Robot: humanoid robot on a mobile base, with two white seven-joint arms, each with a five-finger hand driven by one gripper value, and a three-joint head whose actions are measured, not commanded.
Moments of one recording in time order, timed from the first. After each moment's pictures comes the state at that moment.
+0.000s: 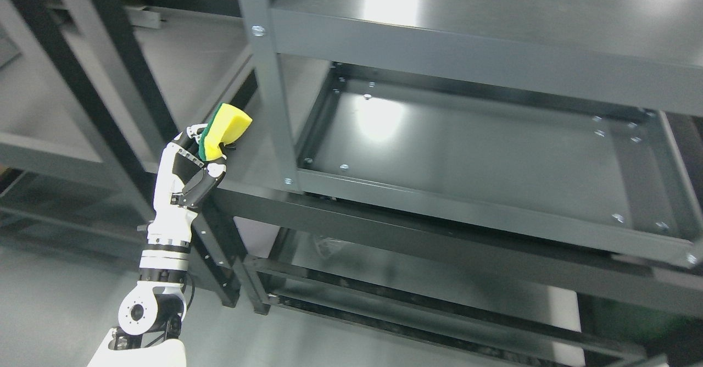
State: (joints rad) left arm -0.21 0.00 0.11 -1.59 0.25 -0.23 -0.19; right arm -0.07 0.00 -0.21 0.00 -0.11 0.08 -0.07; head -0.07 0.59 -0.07
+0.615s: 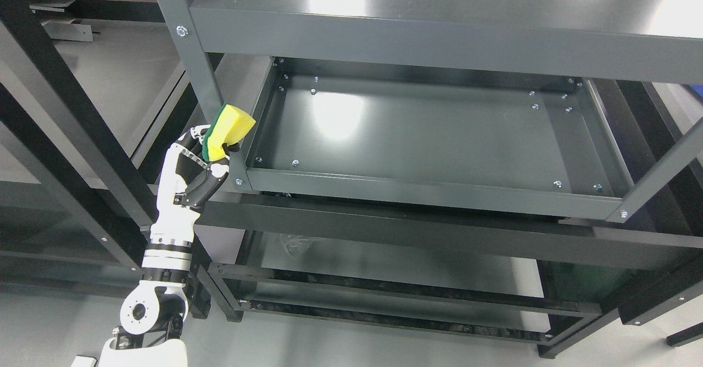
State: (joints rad) left arm -0.21 0.00 0.10 -1.59 0.25 -0.23 -0.19; right arm -0.07 0.00 -0.21 0.00 -0.11 0.08 -0.07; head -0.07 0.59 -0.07
